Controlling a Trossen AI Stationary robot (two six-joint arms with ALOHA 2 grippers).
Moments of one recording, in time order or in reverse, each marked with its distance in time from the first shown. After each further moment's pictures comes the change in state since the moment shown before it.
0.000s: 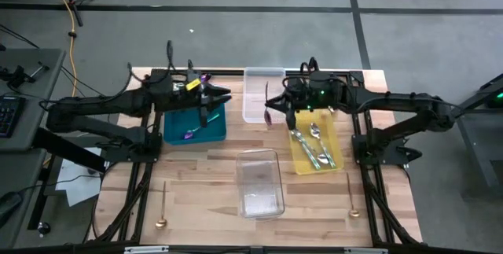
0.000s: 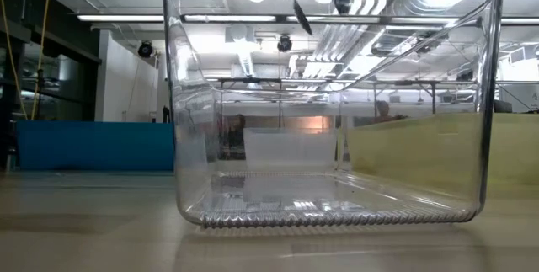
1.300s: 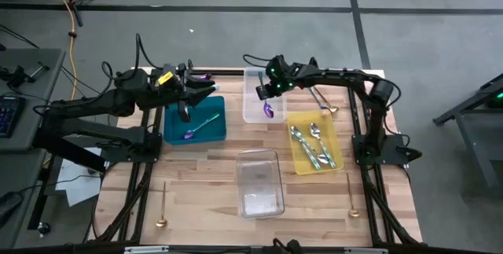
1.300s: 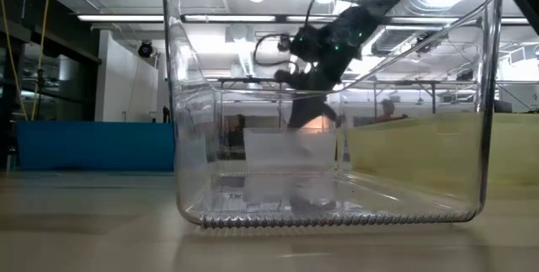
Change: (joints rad) left arm 0.007 -0.152 0.000 0.009 -0.007 -0.007; right arm -0.358 0.658 0.266 -0.313 -0.042 0.388
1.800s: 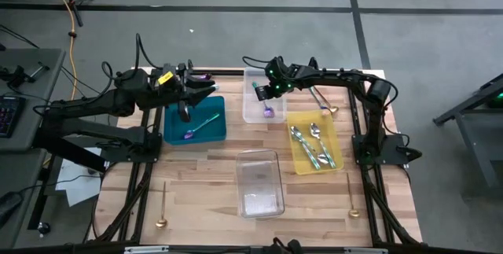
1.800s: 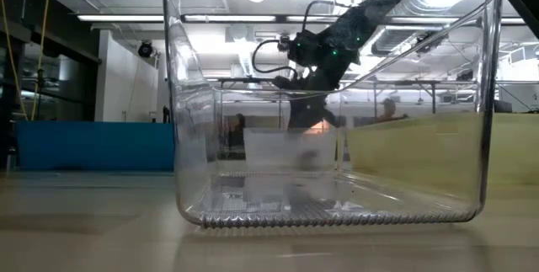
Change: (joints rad) left arm 0.000 0.000 0.000 0.000 -0.001 0.001; right arm 0.002 0.022 0.001 0.001 0.011 0.033
